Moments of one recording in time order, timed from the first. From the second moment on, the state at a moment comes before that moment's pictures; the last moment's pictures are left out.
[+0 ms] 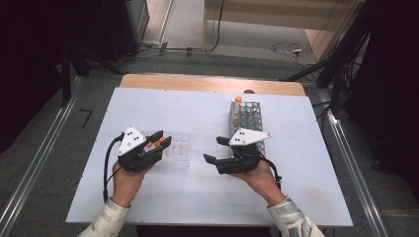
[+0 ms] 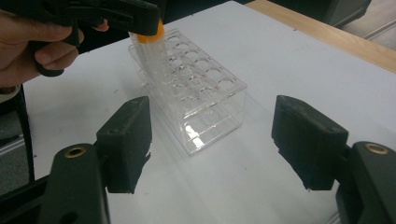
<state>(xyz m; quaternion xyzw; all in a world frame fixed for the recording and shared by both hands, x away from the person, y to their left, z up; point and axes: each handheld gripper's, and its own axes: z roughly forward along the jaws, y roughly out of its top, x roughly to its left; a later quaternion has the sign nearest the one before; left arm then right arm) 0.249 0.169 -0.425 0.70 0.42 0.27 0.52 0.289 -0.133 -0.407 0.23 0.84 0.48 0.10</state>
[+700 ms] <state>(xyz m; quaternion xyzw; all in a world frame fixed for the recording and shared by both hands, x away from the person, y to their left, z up) 0.239 0.176 -0.416 0.68 0.46 0.24 0.52 0.371 -0.171 -0.414 0.38 0.79 0.42 0.22</state>
